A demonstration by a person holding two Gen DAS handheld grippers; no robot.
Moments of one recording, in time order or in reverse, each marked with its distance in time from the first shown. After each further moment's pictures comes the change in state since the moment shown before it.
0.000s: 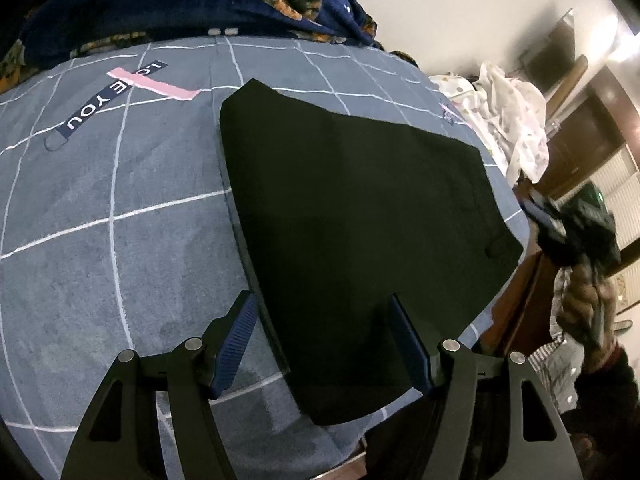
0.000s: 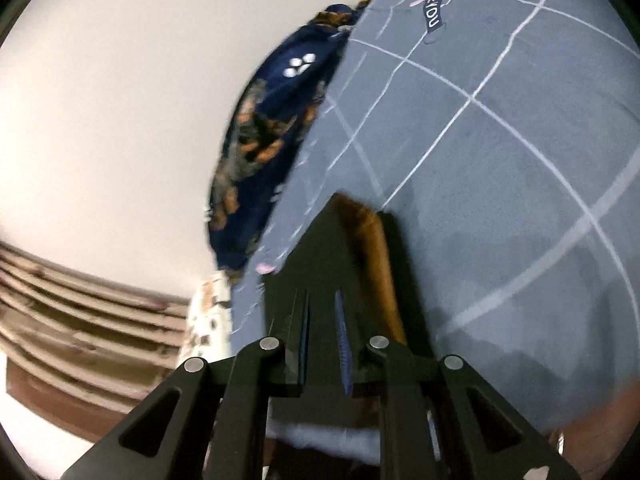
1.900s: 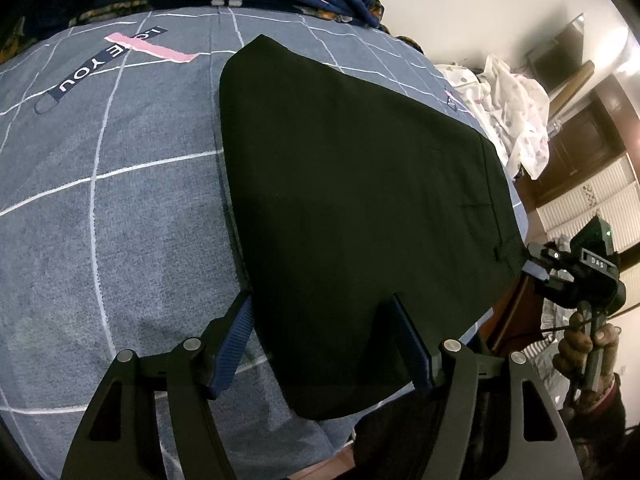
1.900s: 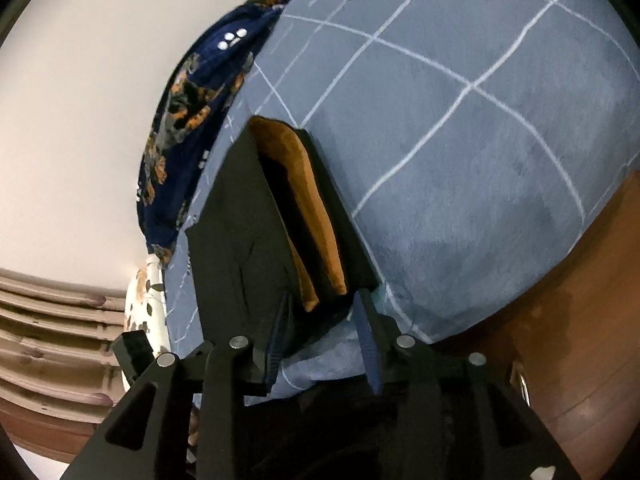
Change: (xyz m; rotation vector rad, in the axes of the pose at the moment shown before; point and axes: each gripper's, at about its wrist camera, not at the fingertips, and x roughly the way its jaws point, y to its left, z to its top) left arm 0.018 0.001 -0.008 -0.039 0.060 -0.020; right arm -0.007 -0.010 -0.055 0.056 0.017 -0.301
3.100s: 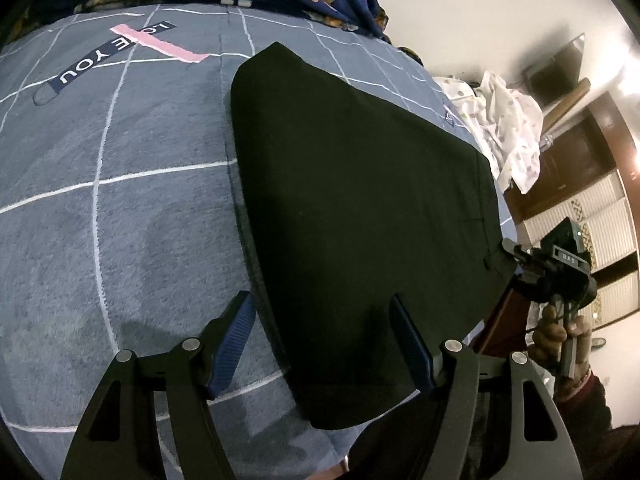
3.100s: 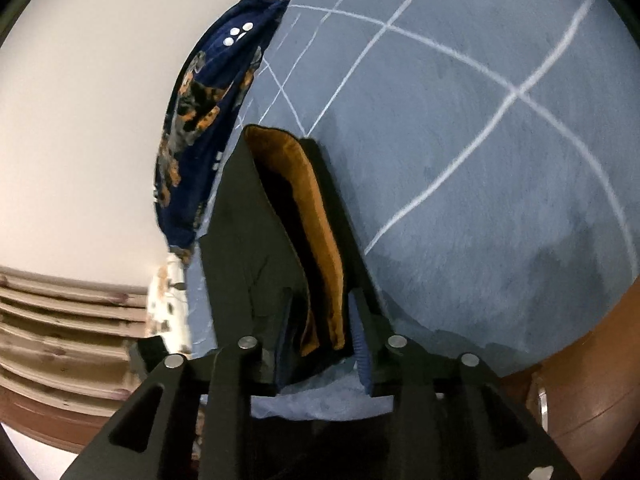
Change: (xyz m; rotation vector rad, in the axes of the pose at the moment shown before) left arm -0.002 0.020 0.004 -0.043 -0.017 -0.062; right arm 0.027 -0.008 0.032 -0.018 0.049 0.082
